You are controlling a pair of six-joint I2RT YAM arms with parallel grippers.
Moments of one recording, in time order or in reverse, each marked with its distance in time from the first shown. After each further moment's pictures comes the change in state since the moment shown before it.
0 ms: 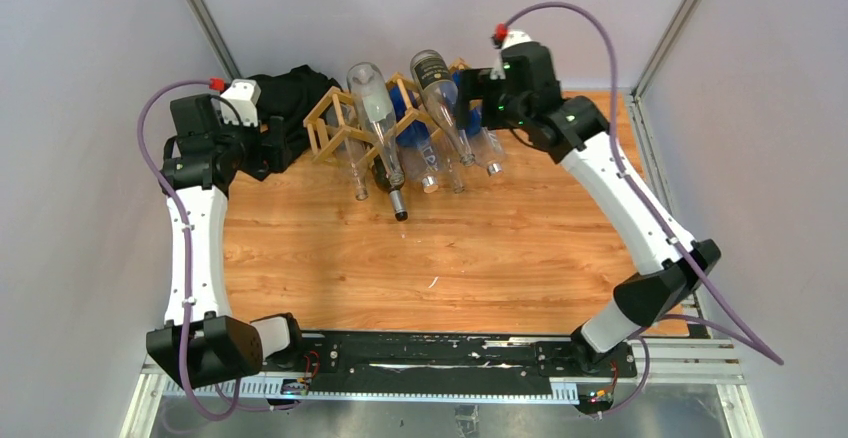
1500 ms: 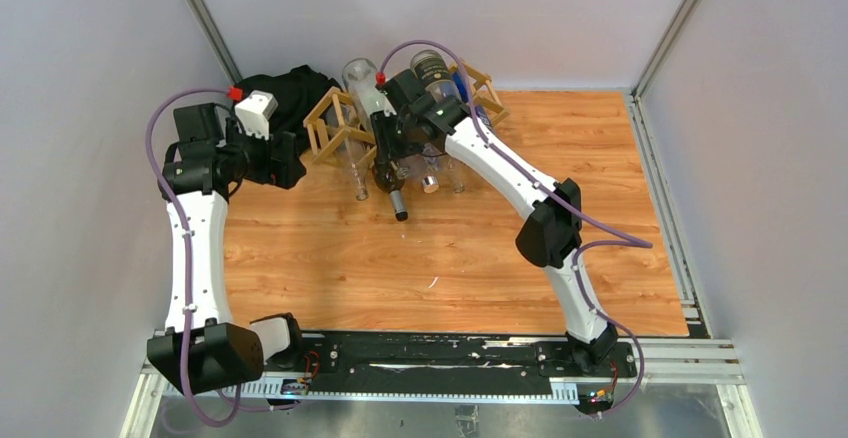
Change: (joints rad) left arm 0.000 -0.021 -0.013 -0.111 0.214 0.107; right arm 0.259 0.673 0.515 -0.145 -0.187 0.023
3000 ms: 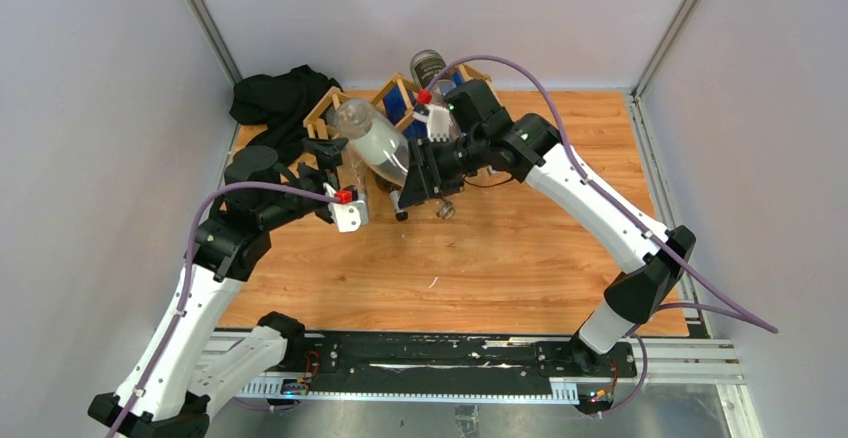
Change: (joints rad) left arm -0.623 -0.352 -0.225 0.270 -0.084 0.910; right arm -0.025 -0.600 -0.524 -0.014 -0.511 0.134
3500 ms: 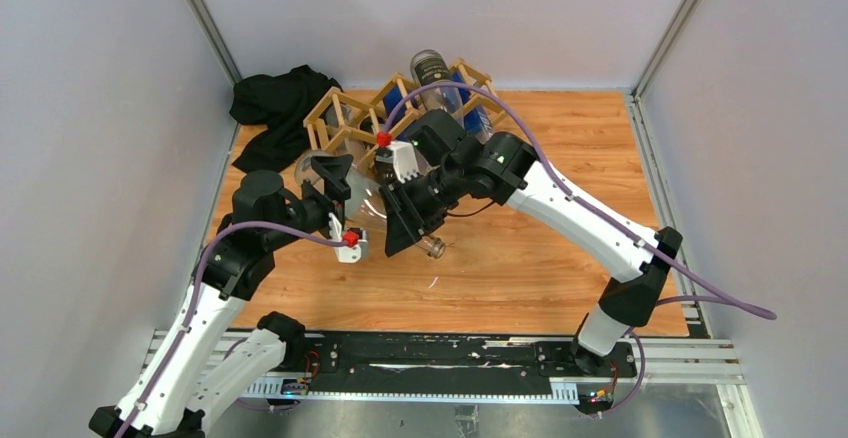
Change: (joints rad) left arm -0.032 -0.106 -0.189 0.065 -0.030 0.306; right arm 0.223 0.025 0.074 -0.157 0.030 -0.087
